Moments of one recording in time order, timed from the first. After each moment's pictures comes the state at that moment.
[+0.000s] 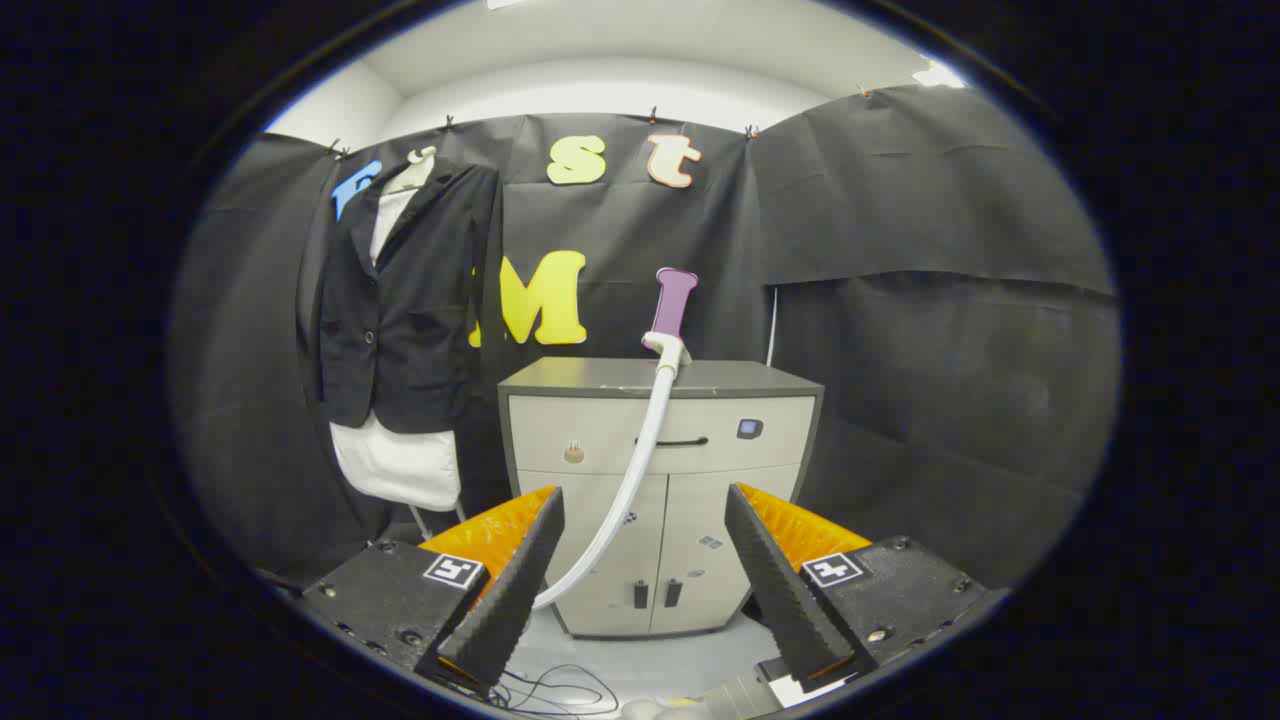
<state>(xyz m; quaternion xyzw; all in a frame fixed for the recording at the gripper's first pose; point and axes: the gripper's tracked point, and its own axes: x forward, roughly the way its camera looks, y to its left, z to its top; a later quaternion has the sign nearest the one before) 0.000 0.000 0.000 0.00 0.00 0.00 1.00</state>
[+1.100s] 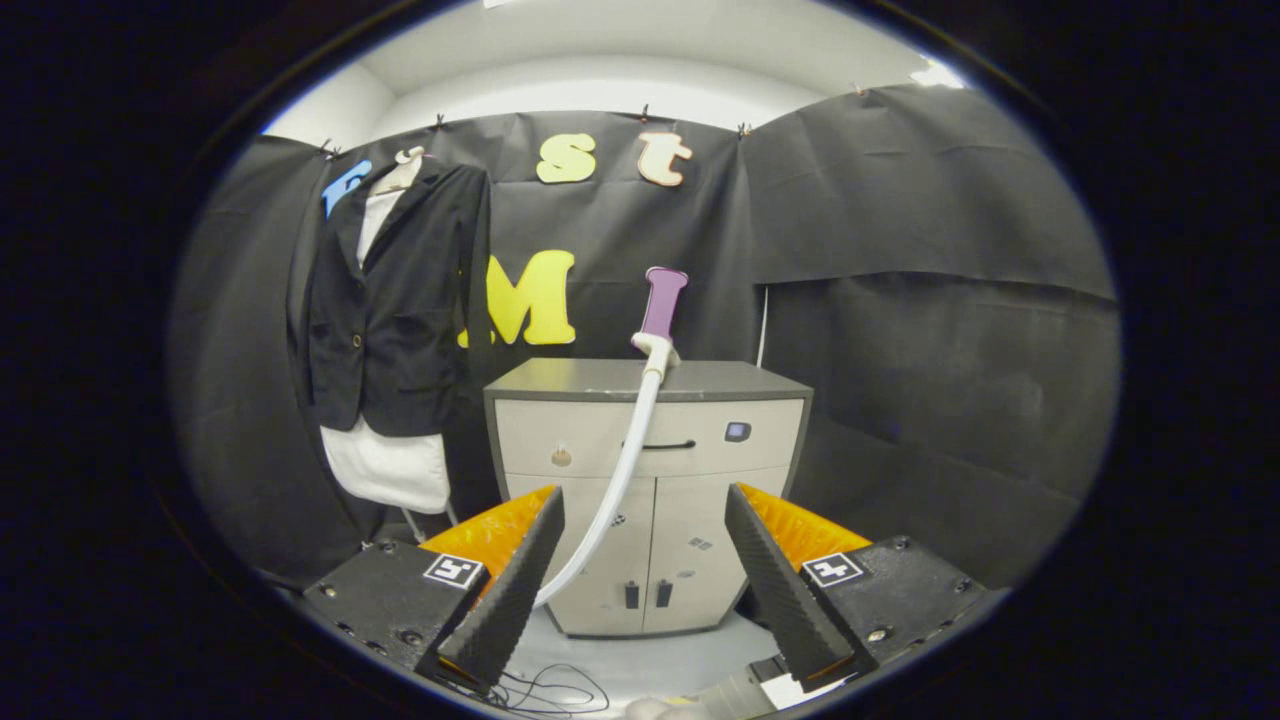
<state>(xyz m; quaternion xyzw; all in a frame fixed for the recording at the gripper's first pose) 0.013 -0.019 0.023 0.00 0.00 -0.02 1.00</state>
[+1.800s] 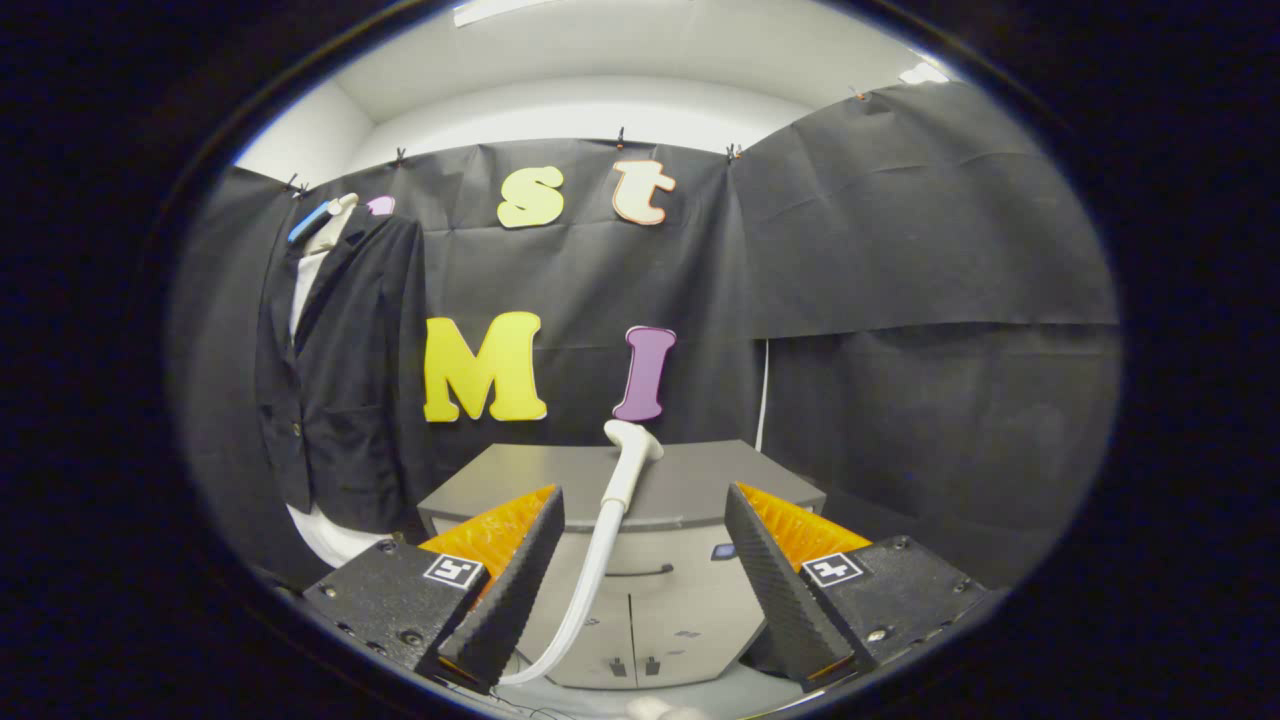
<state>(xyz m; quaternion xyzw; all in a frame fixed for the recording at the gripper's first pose) 0.162 -0.062 0.169 0.01 -0.06 0.00 1.00</state>
